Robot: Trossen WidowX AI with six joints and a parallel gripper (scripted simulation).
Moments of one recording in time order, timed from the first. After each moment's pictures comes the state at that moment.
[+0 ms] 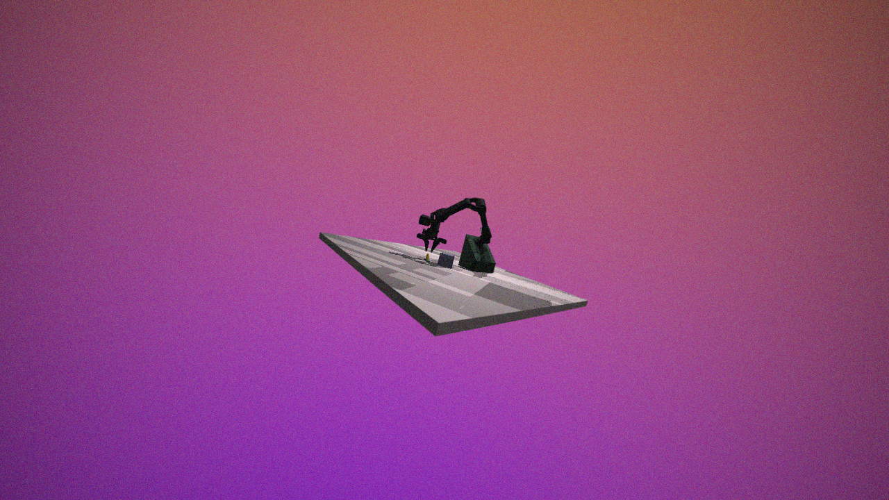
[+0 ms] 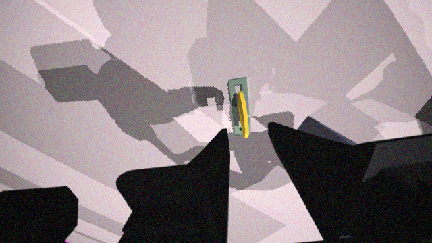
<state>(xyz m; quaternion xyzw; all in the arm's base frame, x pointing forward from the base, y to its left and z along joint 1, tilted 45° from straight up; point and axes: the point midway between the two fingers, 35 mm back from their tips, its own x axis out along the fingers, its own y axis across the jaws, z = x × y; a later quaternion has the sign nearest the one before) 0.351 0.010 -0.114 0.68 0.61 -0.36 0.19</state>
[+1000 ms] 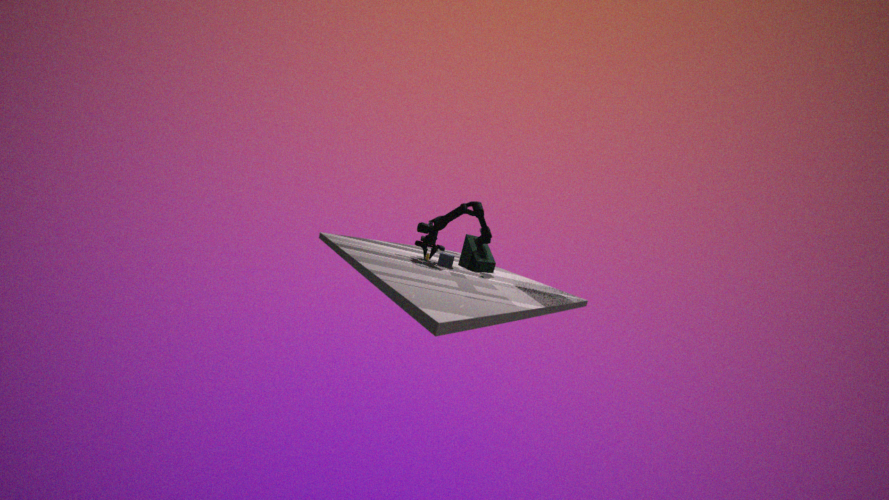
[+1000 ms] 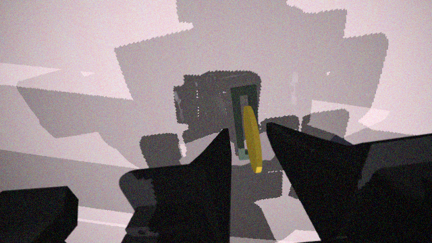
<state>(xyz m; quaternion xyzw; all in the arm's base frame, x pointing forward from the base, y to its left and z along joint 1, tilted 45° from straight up) 0.351 0.043 -0.147 0.68 0.61 -0.36 0.19</state>
